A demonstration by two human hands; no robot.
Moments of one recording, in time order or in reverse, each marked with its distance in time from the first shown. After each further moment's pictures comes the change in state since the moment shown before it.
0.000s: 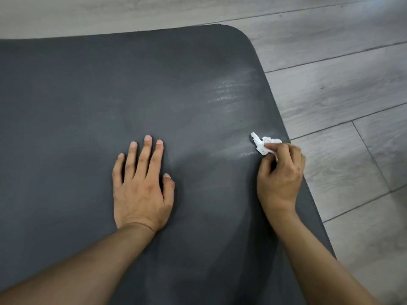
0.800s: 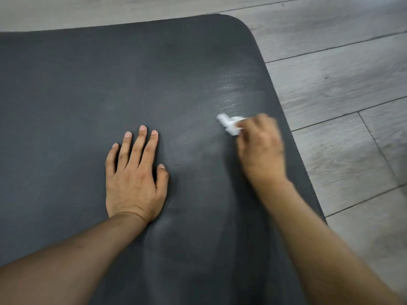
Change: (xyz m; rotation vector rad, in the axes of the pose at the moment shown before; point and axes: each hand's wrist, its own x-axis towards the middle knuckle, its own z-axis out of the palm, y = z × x) left_hand 0.000 0.000 0.002 0.024 0.011 0.003; right_hand 0.028 -0.021 0.018 -0.079 -0.170 -0.360
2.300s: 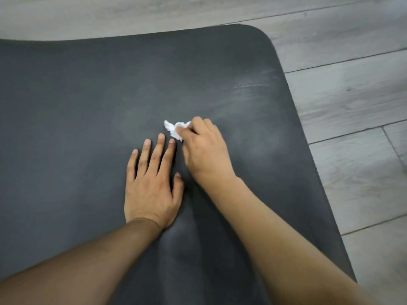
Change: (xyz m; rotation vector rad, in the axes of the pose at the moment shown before) left_hand -0.002 -0.001 -0.001 0.014 -0.069 0.025; right_hand 0.023 -0.103 0.047 0.187 -0.123 -0.256
